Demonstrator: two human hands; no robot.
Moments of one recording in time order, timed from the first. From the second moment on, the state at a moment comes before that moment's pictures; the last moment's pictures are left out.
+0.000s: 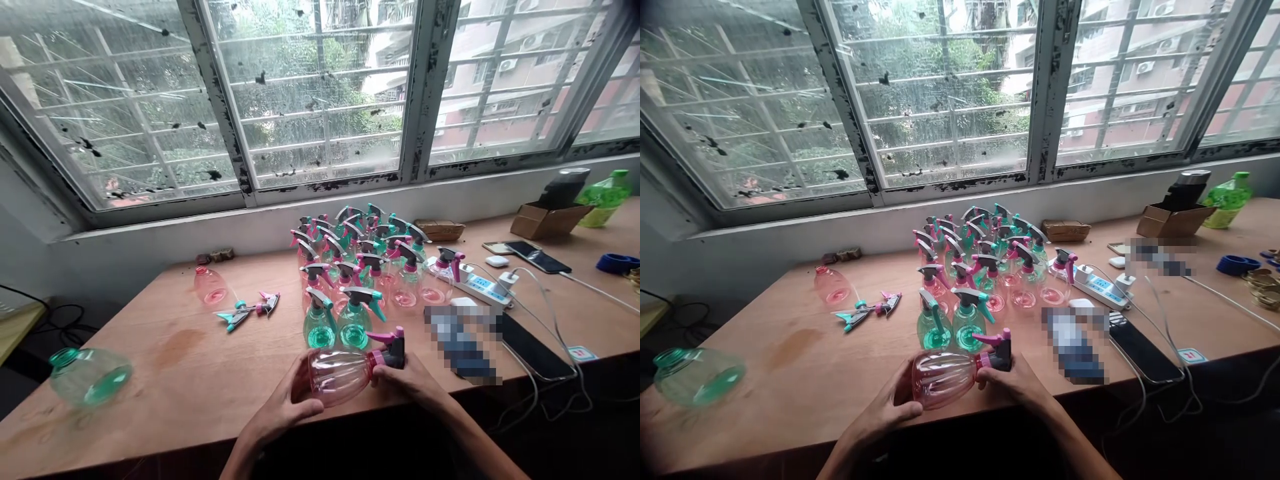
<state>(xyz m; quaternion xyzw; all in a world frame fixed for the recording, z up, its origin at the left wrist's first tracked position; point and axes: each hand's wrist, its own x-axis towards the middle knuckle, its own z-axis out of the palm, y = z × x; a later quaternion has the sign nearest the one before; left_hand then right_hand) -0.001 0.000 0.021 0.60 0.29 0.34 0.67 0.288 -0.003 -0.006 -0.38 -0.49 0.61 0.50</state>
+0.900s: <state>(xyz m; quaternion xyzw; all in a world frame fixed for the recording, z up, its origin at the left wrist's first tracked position) -0.014 -0.024 0.039 0.61 0.31 0.32 0.66 0.290 -0.023 0.008 -0.39 -0.53 0.55 0.52</state>
